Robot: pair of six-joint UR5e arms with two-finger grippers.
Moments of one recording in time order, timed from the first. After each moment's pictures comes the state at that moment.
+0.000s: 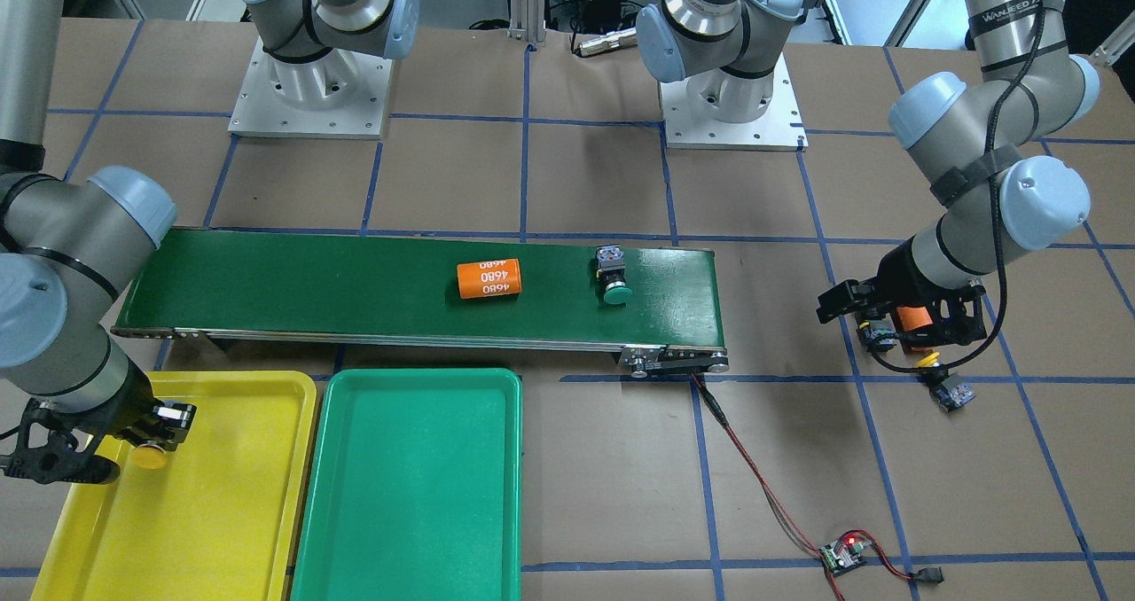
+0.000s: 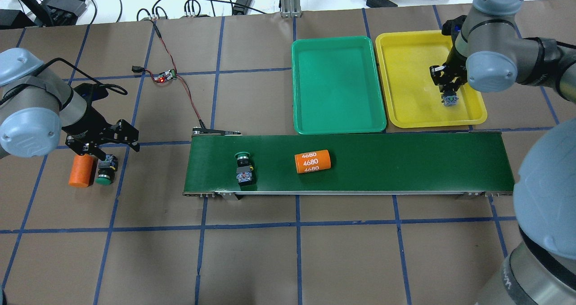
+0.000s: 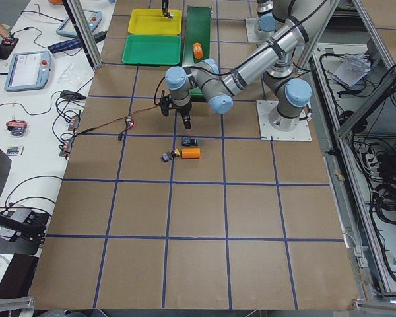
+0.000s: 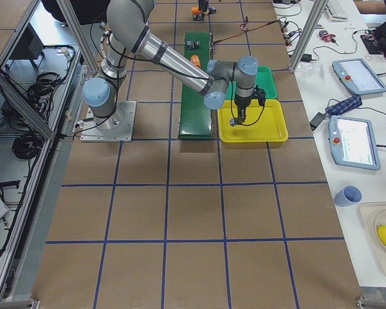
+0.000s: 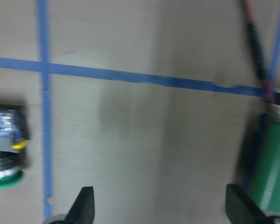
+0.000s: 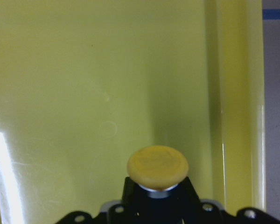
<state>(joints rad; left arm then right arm) -1.12 -1.81 -1.96 -1.10 1.54 0.29 1.33 -1.07 1.67 -2.26 -1.66 -0.19</state>
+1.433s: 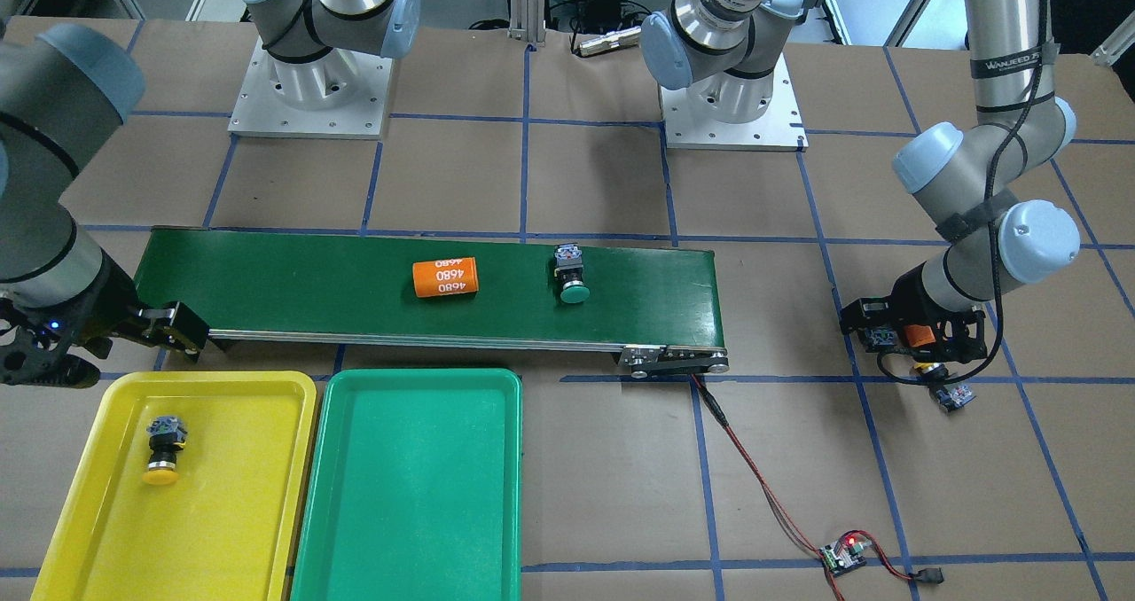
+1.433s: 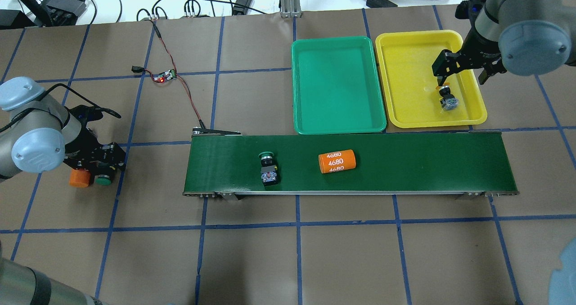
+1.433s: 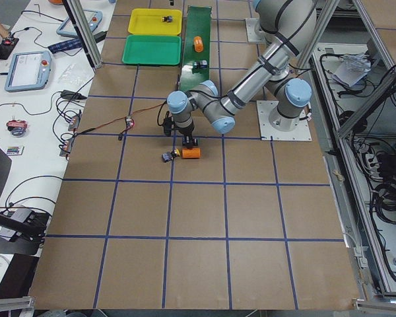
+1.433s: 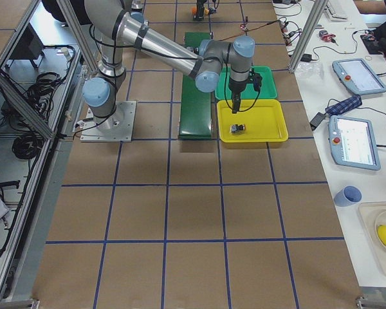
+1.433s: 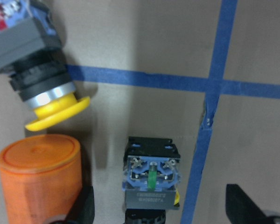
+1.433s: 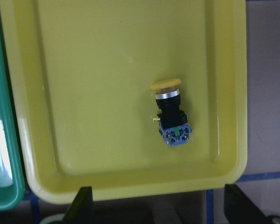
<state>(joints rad) -1.04 -1.92 -2.01 -0.93 1.61 0.43 1.35 -1.35 1.67 -1.92 -1.62 -0.19</state>
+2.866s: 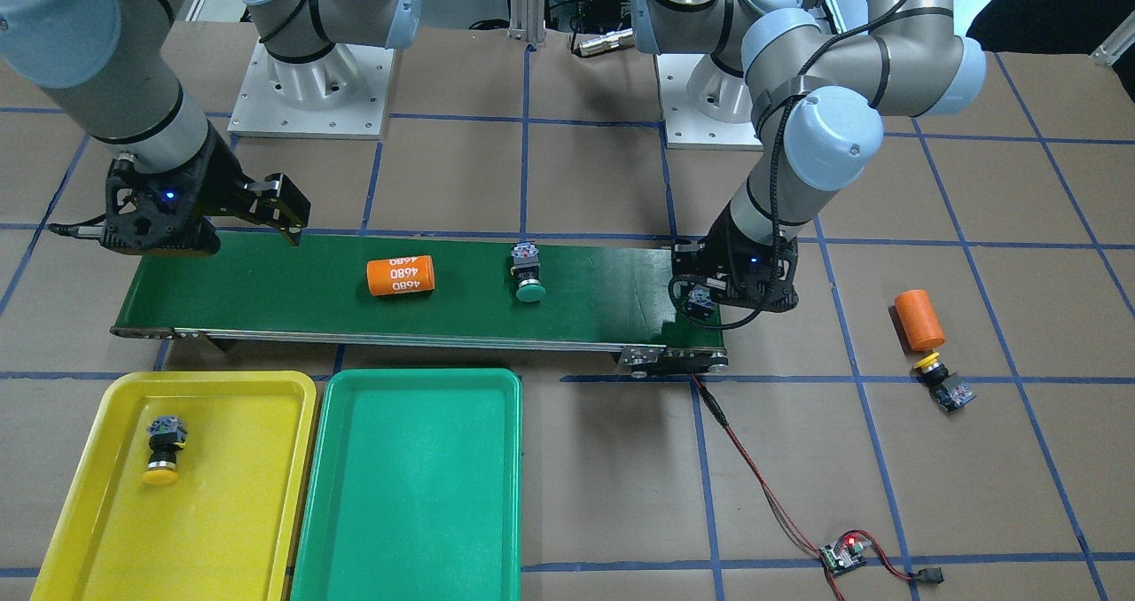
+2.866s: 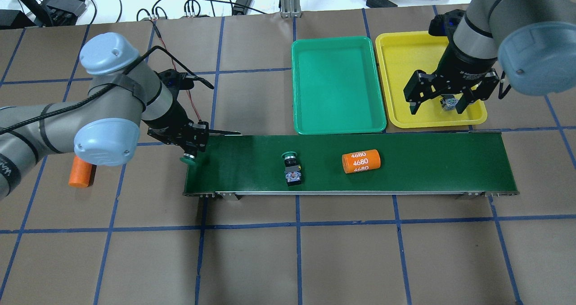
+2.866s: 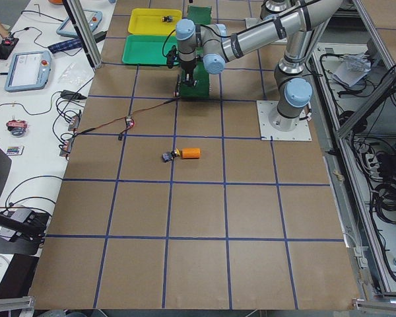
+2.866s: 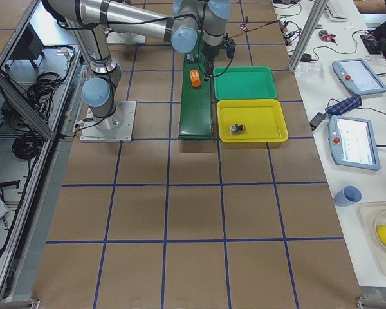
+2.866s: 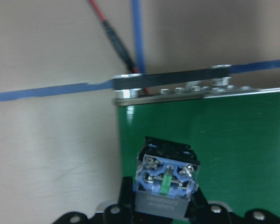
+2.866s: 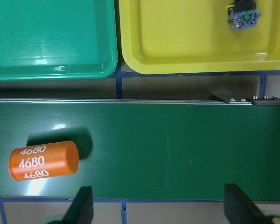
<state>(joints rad) -1.56 -1.70 -1.97 -1.09 1.46 0.09 1.49 -1.52 1.73 -1.68 -1.55 -0.07</state>
